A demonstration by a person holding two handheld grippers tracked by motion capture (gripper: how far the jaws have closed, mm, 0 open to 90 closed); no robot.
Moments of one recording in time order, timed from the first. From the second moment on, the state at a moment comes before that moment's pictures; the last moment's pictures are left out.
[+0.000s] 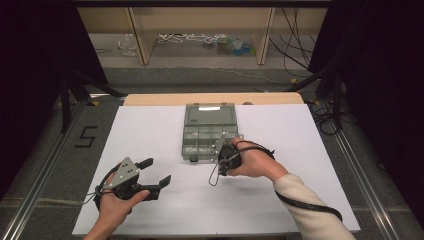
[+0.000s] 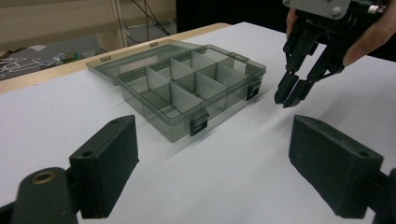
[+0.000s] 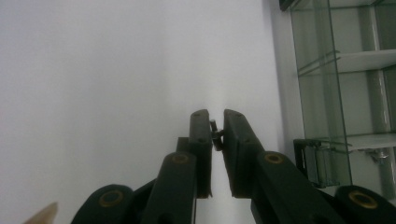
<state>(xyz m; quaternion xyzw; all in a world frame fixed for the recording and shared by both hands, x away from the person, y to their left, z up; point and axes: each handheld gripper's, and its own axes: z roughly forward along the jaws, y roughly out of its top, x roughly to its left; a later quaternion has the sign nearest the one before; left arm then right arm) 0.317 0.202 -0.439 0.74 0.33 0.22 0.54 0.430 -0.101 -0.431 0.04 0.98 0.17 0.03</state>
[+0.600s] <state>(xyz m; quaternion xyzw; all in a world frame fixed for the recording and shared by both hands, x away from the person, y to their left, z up) 0.317 0.202 -0.439 0.74 0.33 0.22 0.54 0.435 -0.109 -0.425 0.05 0.98 0.17 0.05</state>
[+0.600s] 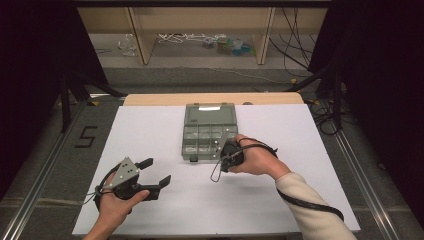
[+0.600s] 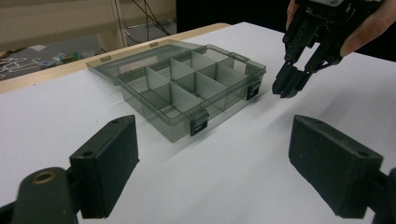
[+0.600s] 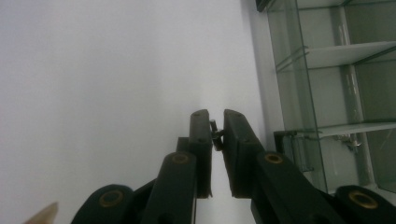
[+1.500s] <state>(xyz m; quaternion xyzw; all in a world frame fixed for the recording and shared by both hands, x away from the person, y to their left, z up) 0.317 0.202 -0.439 0.74 0.33 0.22 0.54 0.442 -0.120 -0.416 0.07 0.98 0.20 0.06</state>
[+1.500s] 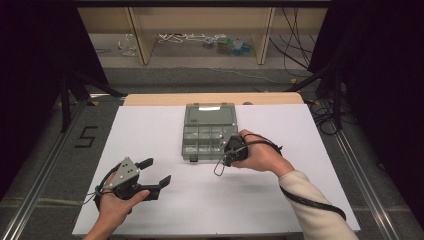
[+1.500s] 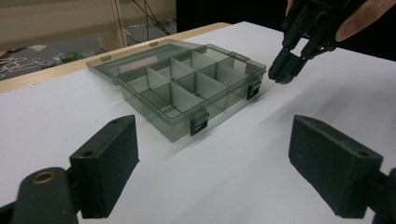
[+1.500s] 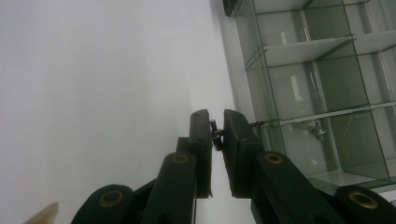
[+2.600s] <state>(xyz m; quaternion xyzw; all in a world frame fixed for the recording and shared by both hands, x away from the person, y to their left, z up) 0.317 0.202 -0.439 0.74 0.34 0.22 0.54 0.452 -0.133 -0.411 0.10 0.97 0.21 0.08</state>
